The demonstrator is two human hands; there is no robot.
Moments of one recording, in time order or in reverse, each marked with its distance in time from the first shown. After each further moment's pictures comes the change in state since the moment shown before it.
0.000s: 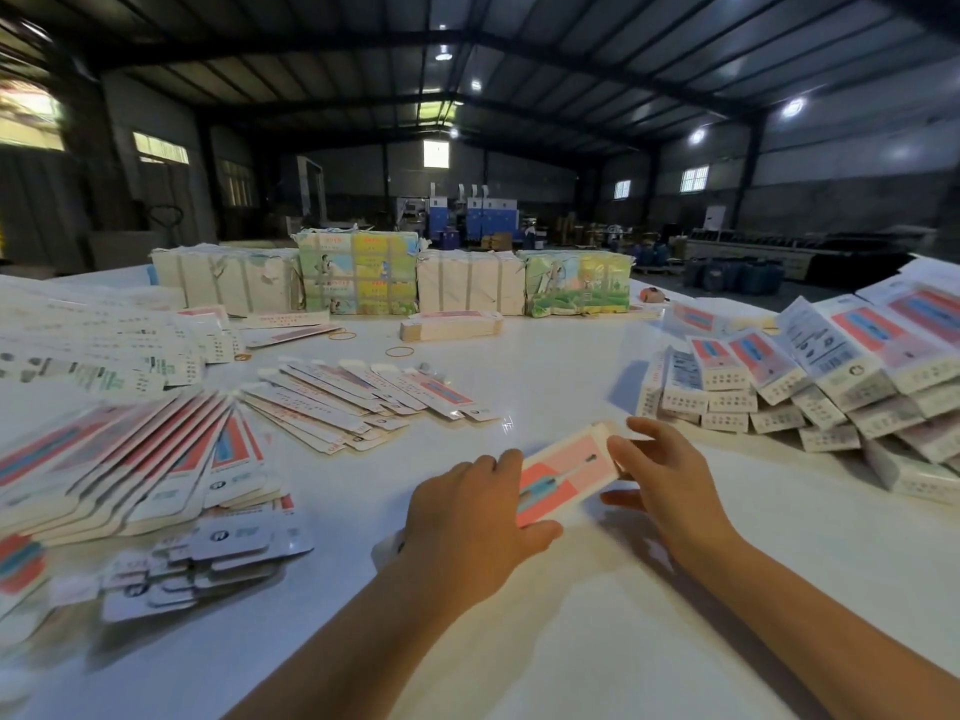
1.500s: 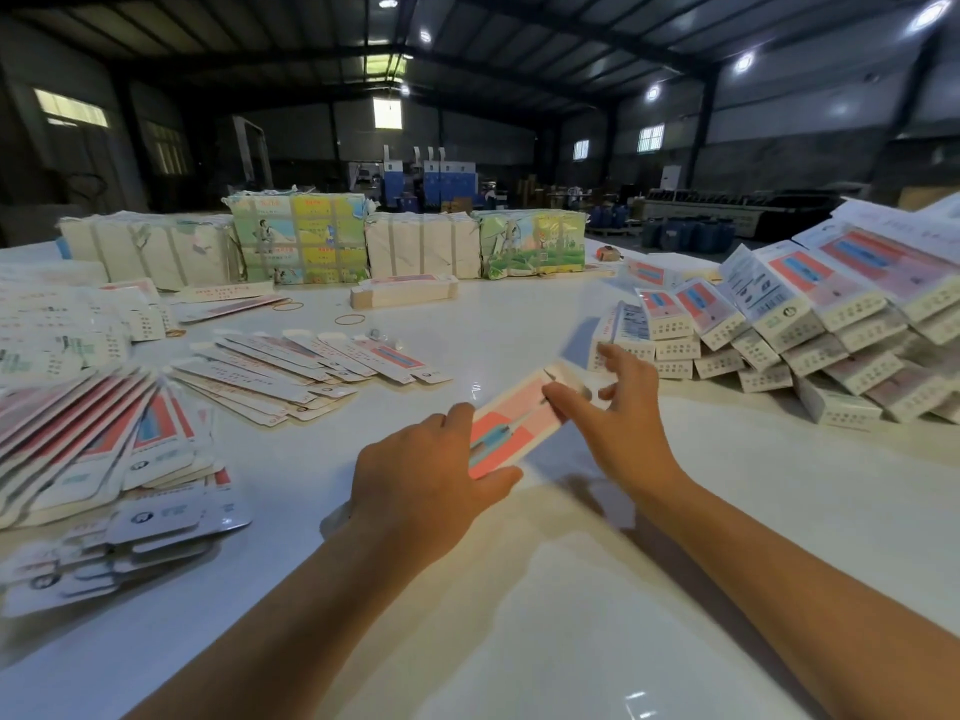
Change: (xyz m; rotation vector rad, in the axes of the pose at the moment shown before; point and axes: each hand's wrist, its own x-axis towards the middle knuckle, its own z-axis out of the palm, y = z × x) left_hand 0.001 0.008 0.001 0.018 0.054 -0.026; right_hand -0.002 -0.011 -0.001 -0.412 0.105 -0.258
